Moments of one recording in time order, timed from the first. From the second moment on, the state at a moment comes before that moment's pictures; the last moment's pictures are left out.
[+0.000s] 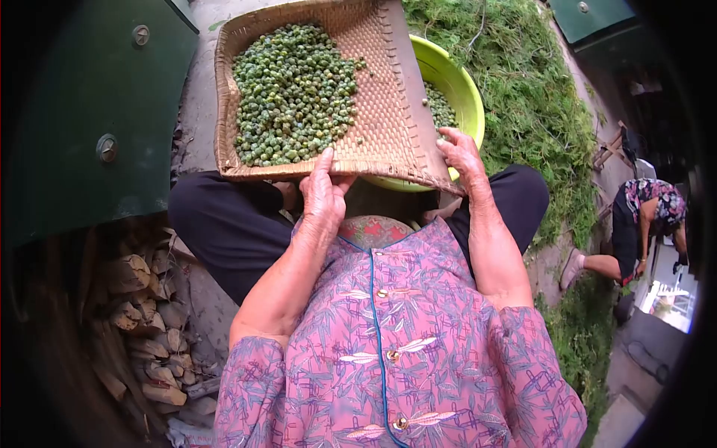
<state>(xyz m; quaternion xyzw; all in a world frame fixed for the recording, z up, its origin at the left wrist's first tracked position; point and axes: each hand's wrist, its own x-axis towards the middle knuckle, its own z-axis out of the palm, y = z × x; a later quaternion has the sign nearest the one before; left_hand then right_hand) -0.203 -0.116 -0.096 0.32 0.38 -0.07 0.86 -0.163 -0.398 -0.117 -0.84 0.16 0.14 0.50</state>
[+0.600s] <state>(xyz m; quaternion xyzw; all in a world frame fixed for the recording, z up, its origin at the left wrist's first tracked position) -0.200 -0.106 -0.109 0.34 0.36 -0.11 0.87 -0.174 -0.348 -0.115 -0.94 0.16 0.01 0.31</state>
